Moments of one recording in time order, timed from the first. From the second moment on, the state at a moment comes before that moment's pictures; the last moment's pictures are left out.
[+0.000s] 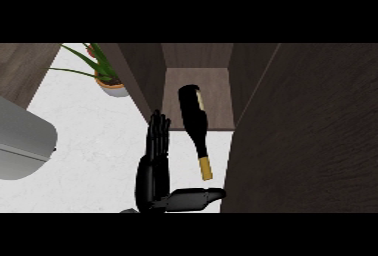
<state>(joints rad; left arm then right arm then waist) -0.19 0.12 -0.76 -1.52 0.55 0.80 -0.58 -0.06 -0.04 0.09 -2.48 -0.06 0.10 0.63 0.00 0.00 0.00</state>
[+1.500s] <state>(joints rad) 0.26 0.59 -0.56 -2.07 0.63 0.47 -0.58 0.09 0.00 0.36 -2.48 -0.15 0.20 0.76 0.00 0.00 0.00</state>
